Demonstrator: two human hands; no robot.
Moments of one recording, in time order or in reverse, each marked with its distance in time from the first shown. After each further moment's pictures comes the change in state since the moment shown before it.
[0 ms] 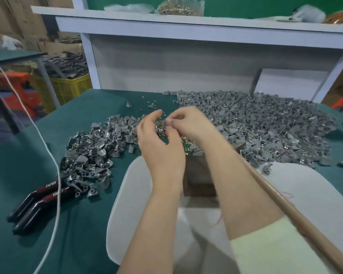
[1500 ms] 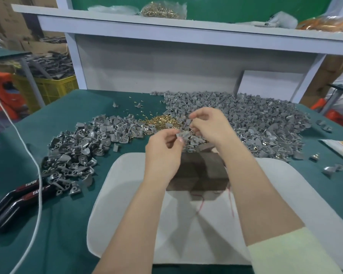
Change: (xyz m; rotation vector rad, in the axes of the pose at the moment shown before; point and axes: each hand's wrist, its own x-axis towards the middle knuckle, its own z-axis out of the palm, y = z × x) left_hand -0.011 -0.012 0.015 -0.019 -0.435 -0.192; right_hand -0.023 0.049 -0.053 0.021 0.291 0.000
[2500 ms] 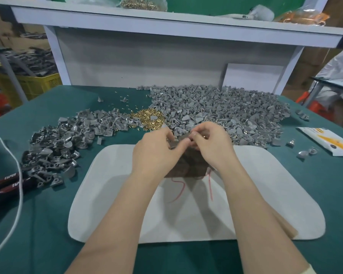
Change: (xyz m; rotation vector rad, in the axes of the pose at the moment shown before) left_hand -0.019 0.001 0.012 0.783 -0.064 0.195; right_hand -0.060 0.045 -0.017 -0.016 0.179 -0.034
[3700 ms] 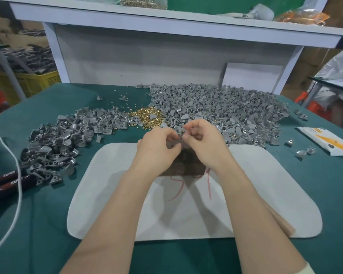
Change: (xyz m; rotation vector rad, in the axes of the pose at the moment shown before) left_hand 0.002 0.000 -0.005 -0.145 -0.159 0.053; right_hand -0.007 -0.008 0.002 0.069 -0.140 -0.061
